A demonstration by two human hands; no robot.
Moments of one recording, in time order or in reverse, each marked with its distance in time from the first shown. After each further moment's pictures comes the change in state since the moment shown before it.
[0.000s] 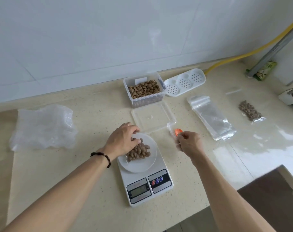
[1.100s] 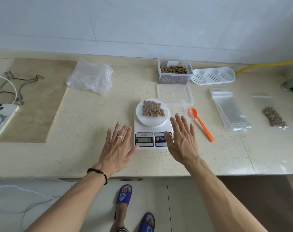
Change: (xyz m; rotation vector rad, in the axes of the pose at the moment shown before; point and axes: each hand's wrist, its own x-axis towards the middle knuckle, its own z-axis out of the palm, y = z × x) left_hand -0.216 0.017 0.116 0.353 0.229 -0.275; right_hand -0.108 0.070 0.003 -0.838 -0.163 -0.896
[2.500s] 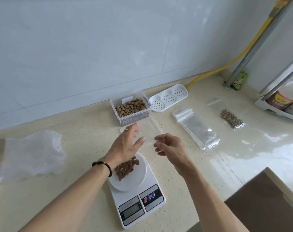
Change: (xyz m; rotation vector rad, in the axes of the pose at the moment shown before) left_hand 0.247 0.067 -0.095 -0.600 -0.197 0.322; right_hand 0.106 0.025 -0.074 1.215 0.207 0.557
